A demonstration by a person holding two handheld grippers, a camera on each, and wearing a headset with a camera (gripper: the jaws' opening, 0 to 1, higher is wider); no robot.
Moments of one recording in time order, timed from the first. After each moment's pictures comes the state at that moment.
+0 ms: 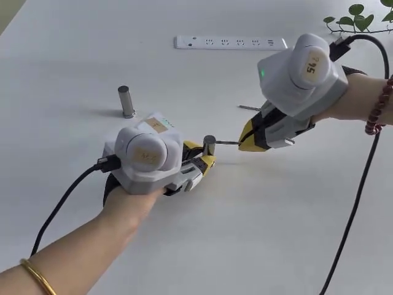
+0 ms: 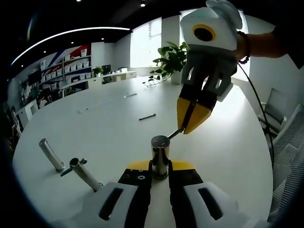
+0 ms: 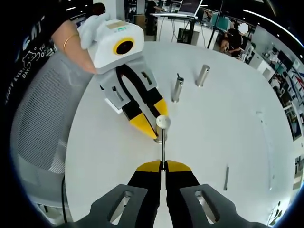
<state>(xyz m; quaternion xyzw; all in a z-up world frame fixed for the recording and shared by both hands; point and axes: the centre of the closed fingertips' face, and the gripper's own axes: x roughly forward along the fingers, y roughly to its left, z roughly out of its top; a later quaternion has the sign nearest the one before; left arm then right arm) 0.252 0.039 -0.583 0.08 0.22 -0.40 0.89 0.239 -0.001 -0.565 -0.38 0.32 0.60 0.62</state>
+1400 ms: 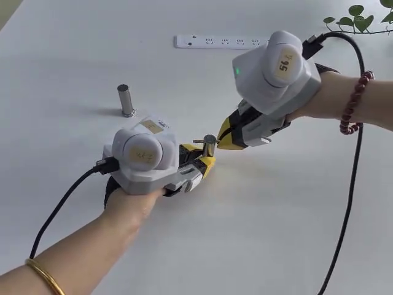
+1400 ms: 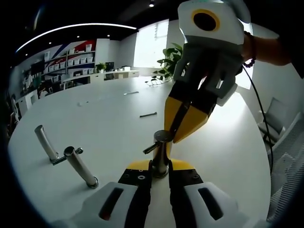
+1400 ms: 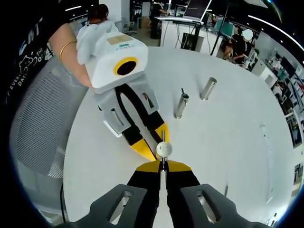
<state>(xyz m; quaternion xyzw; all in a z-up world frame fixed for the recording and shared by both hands) 0.253 0.038 -0.590 0.04 0.23 -0.39 0.89 0.248 0.034 -0.568 -0.38 0.30 0.62 0.62</state>
